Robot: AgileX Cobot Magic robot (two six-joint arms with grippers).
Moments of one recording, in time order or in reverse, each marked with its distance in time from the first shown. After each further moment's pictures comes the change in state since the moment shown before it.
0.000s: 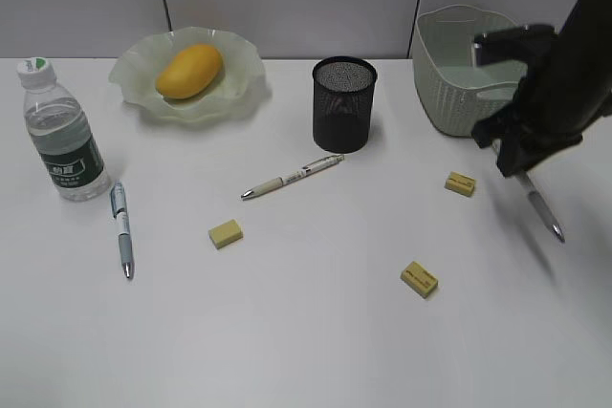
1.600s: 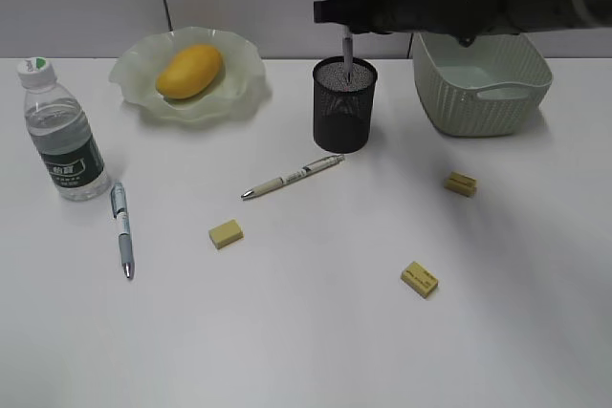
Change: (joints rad) left arm 0.000 0.000 0.000 0.000 0.000 0.000; right arm 0.226 0.172 -0.170 0.166 -0.983 0.011
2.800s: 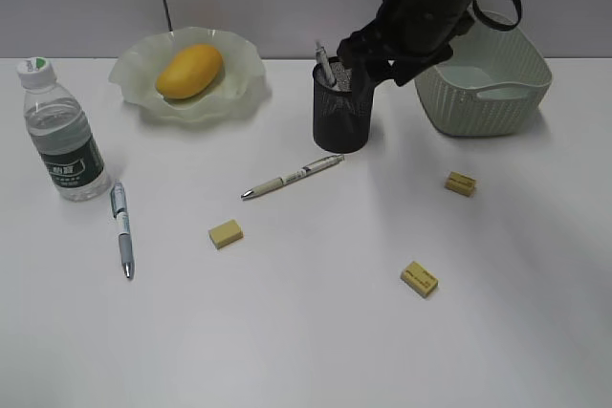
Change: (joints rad) left arm 0.000 0.000 0.000 0.000 0.000 0.000; right arm 0.000 -0.004 -0.259 -0.085 0.979 -0.008
